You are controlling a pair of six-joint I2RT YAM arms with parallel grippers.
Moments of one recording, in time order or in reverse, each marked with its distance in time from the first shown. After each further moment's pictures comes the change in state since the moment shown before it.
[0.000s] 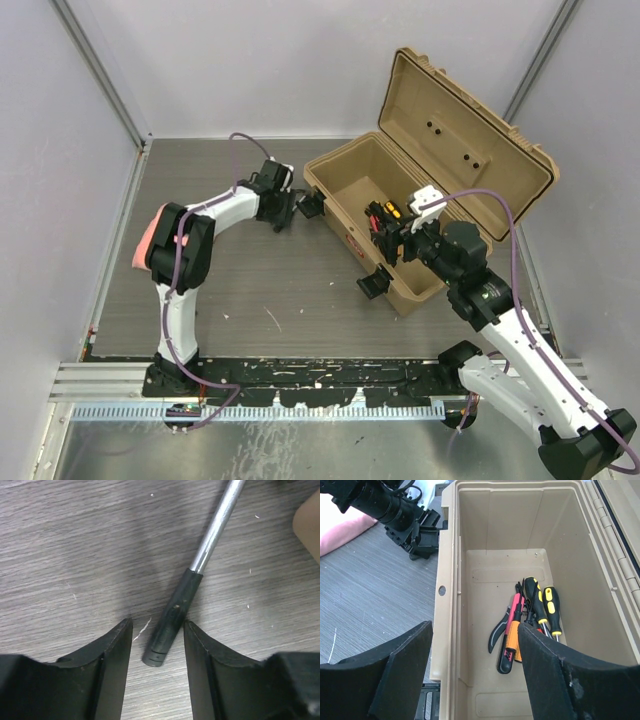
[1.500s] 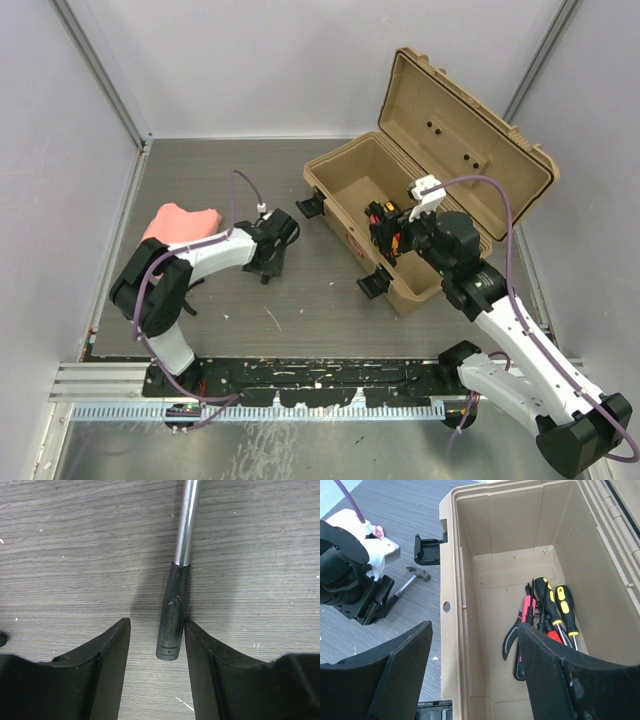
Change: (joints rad) left arm -0.220 -0.350 -0.439 -0.175 -0.272 -0.271; right arm 0.000 0.089 0.037 0.039 0.021 0.129
